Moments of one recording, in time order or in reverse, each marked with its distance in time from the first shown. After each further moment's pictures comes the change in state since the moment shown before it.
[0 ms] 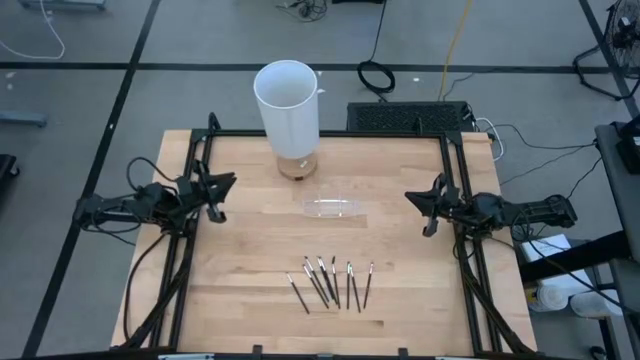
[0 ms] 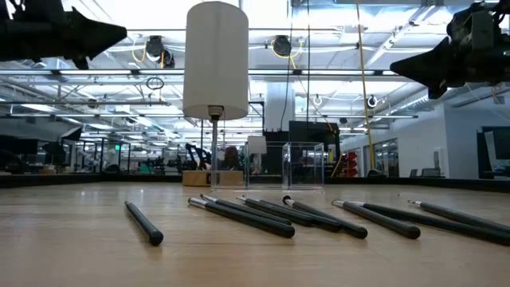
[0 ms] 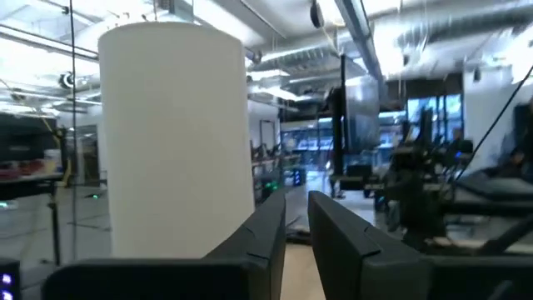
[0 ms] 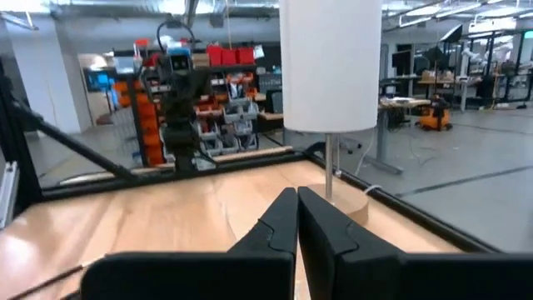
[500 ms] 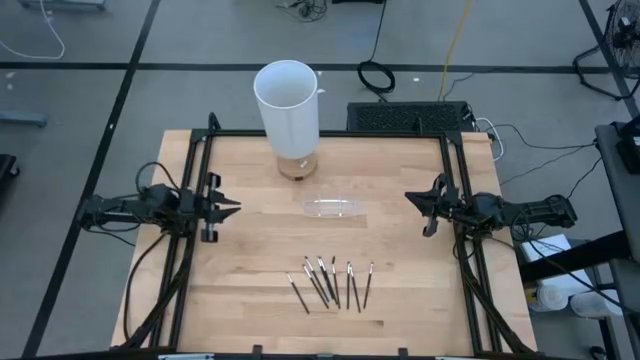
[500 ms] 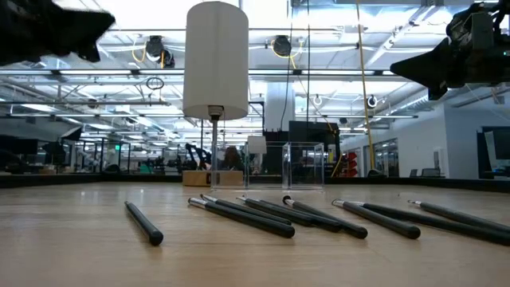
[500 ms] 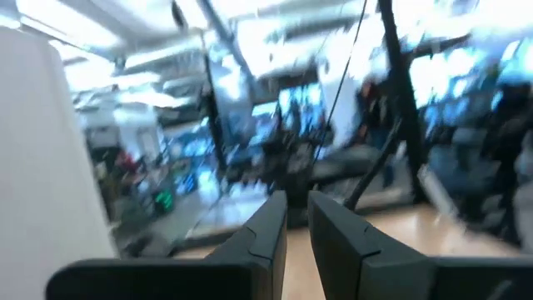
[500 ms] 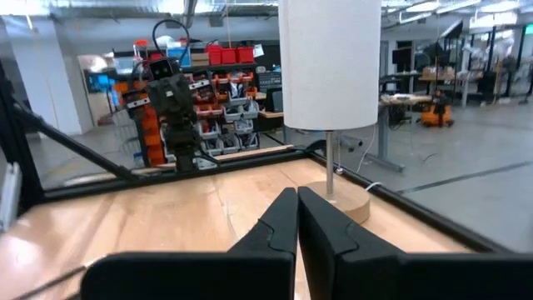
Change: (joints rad) left arm -0.001 -0.050 0.000 -0.116 0.435 -0.052; right arm 0.000 -0.003 0.000 -0.008 0.002 0.029
